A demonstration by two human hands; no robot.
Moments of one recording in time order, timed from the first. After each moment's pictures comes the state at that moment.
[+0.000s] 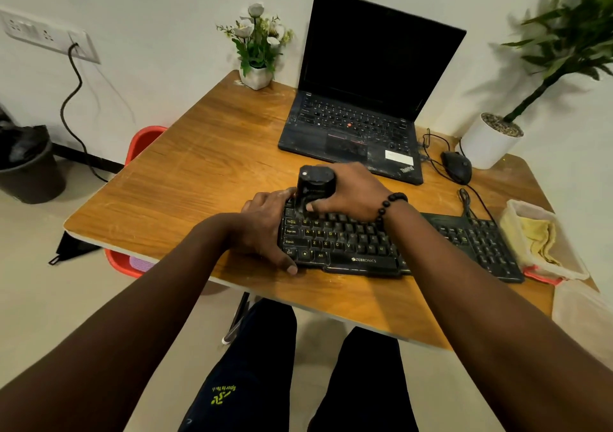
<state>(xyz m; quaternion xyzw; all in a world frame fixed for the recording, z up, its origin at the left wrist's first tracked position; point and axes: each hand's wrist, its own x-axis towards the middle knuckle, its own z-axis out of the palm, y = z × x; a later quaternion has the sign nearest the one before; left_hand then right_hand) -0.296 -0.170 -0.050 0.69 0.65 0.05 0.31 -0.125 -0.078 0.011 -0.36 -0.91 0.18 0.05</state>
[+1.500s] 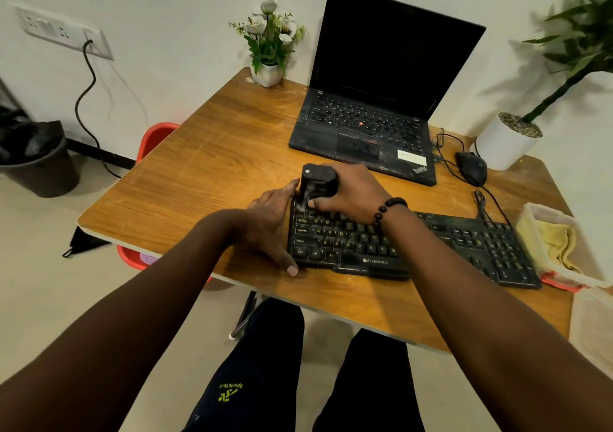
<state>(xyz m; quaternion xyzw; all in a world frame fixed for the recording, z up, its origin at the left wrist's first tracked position) -0.310 -0.166 -0.054 0.67 0.65 0.06 0.35 -0.141 -0.083 0.003 -0.37 -0.91 0.19 0.06</state>
